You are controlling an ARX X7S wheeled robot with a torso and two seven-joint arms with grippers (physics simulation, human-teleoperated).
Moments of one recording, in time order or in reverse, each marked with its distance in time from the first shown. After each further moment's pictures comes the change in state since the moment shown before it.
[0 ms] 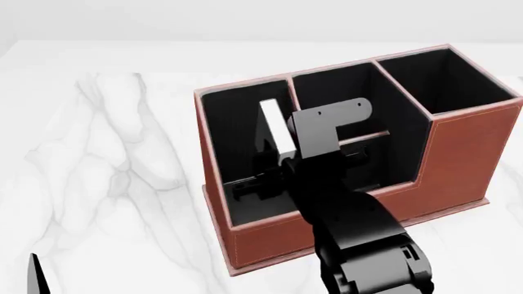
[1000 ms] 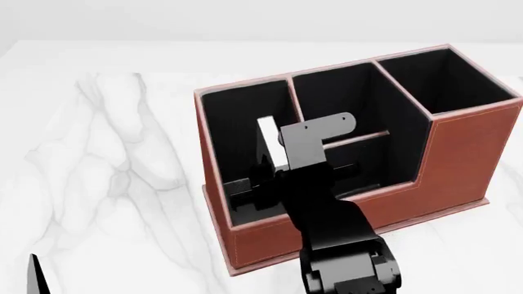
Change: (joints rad) left arm -0.003 -0.007 0.006 -0.011 -0.008 0.010 -0.008; right arm 0.118 -0.186 -0.101 0.559 -0.003 -0.277 -0.102
